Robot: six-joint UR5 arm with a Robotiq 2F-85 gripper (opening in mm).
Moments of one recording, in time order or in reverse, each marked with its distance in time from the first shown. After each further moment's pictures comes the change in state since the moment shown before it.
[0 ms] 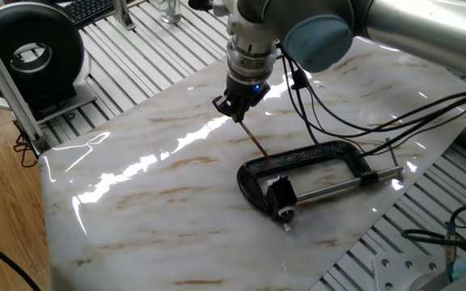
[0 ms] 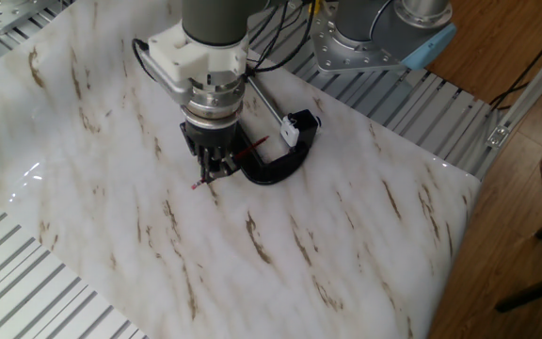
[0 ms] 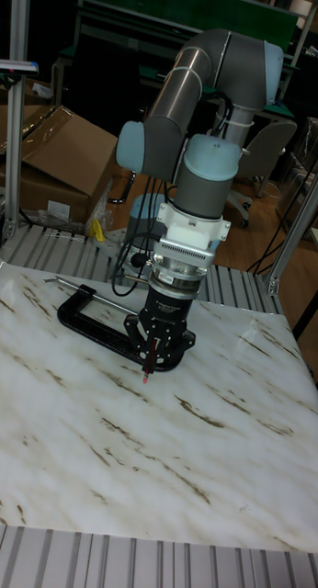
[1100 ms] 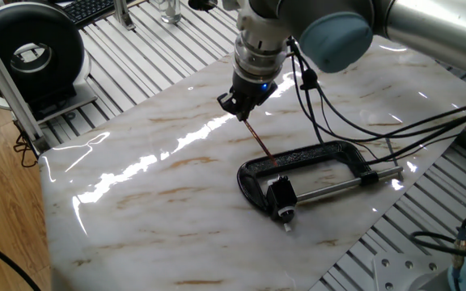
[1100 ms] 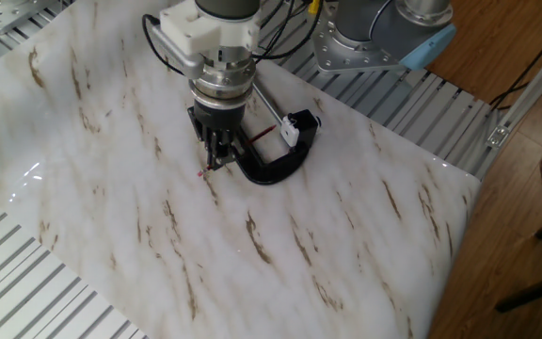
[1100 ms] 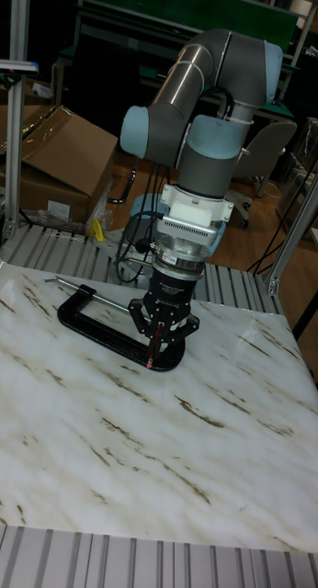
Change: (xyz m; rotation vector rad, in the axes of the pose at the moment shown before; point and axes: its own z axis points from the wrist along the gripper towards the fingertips) arm 0.010 0.002 -0.024 -0.017 -0.038 0.042
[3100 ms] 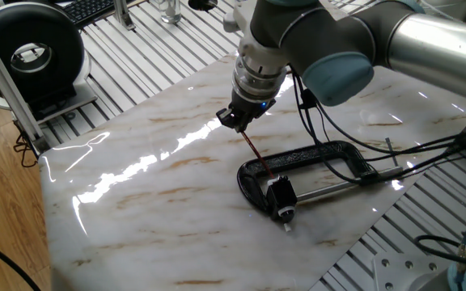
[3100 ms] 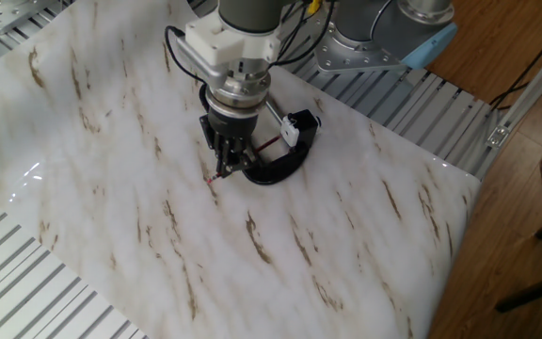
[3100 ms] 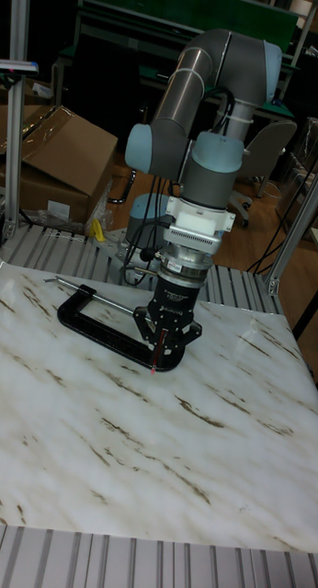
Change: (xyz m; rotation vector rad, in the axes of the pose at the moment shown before) arm 0.019 0.008 0.020 0.001 -0.043 -0.011
